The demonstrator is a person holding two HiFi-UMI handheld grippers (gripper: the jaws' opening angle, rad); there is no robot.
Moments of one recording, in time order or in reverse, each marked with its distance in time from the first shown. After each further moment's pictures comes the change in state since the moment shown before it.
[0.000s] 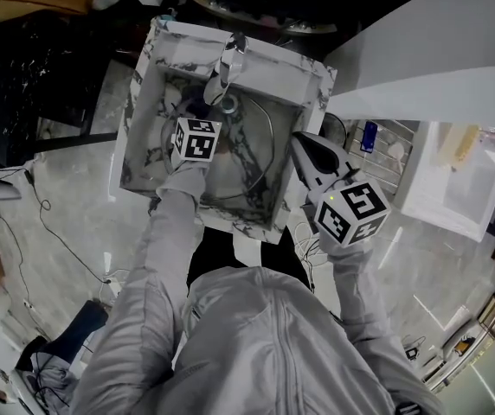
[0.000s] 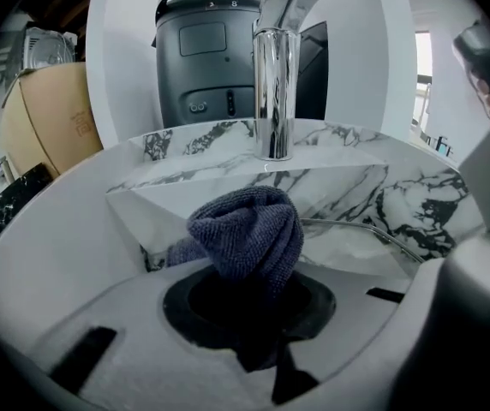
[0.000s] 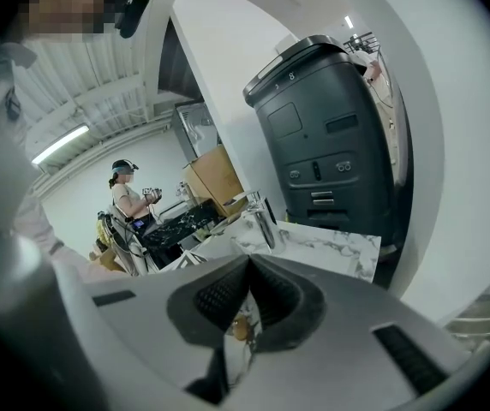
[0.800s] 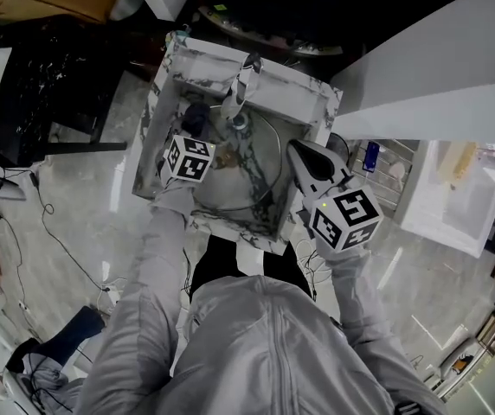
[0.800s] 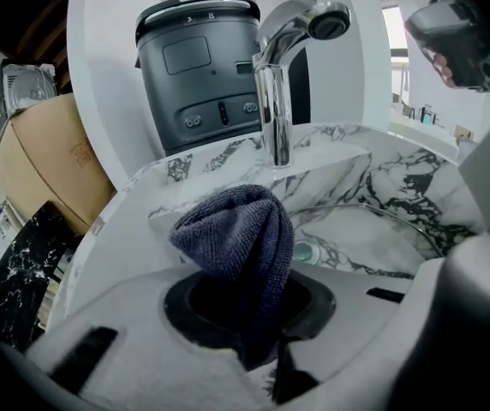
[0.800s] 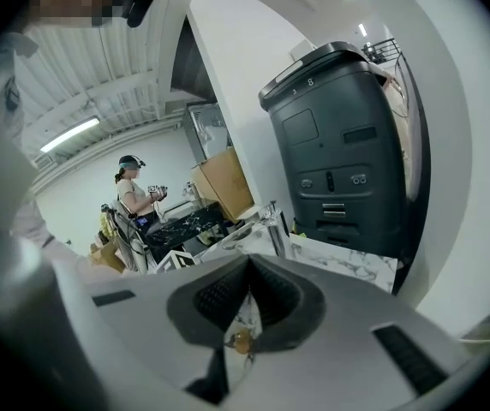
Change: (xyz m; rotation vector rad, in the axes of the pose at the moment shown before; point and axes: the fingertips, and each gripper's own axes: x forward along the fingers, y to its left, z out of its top) left arm -0.042 0.036 -0.001 0.176 0.013 0.027; right arm 0.016 0.023 0.022 -0.076 -0.025 0.024
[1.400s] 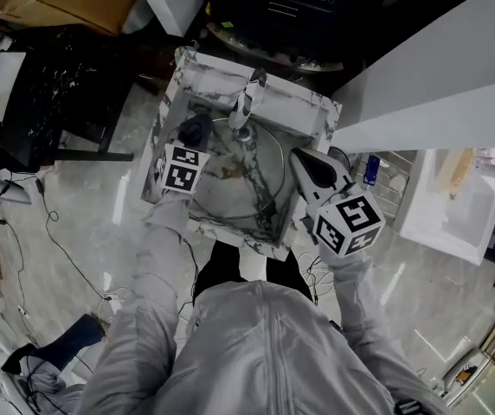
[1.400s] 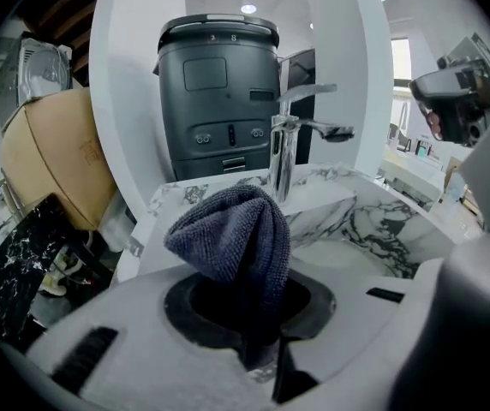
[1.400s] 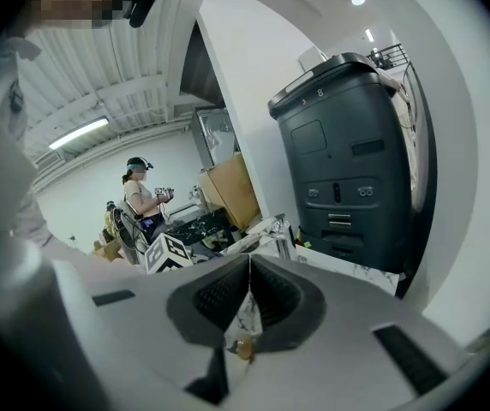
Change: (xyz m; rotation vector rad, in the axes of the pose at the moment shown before) left arm -0.053 0.012 0.036 -0.102 -0.077 -0.080; right arm -0.009 0.014 0.021 -0.036 -0.032 0.027
